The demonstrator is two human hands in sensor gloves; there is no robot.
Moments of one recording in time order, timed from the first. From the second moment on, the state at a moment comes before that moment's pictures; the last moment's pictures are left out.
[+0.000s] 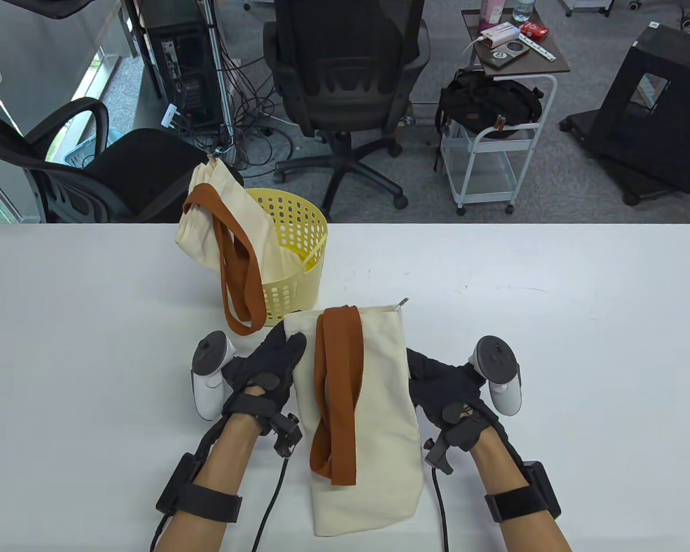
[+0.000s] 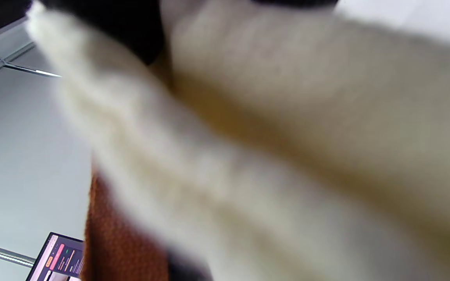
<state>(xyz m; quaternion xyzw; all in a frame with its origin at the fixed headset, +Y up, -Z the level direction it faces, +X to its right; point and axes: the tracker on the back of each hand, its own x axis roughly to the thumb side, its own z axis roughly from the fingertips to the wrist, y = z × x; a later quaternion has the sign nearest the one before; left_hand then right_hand) -0.187 -0.737 -0.341 -0.16 -0.11 0.69 0.70 0.149 -0.728 -0.322 0.23 0.13 0.71 0.65</state>
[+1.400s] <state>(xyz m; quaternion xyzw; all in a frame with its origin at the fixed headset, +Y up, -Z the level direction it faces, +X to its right) -0.101 -0.673 -0.268 -0.06 -0.10 0.50 0.86 0.122 -0.689 -0.280 0.19 -0.05 0.83 0.52</state>
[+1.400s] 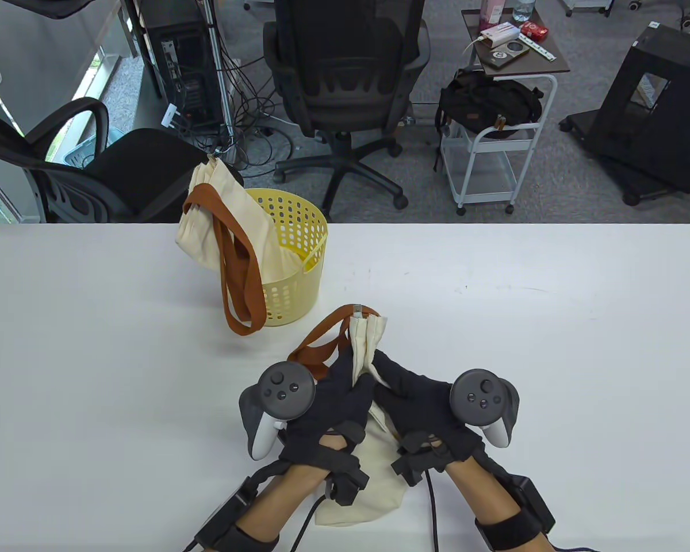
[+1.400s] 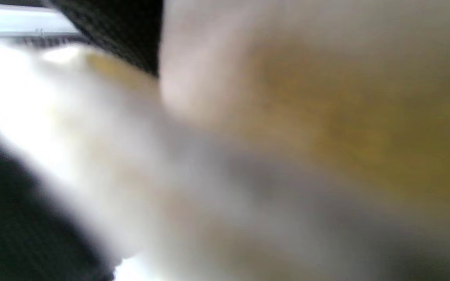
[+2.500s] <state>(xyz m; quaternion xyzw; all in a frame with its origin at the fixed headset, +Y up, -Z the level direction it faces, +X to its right) -0.222 -0.744 -0.336 -0.24 0.05 0.39 0.89 0.243 -0.743 -0.323 -0.11 0.03 0.92 0.37</state>
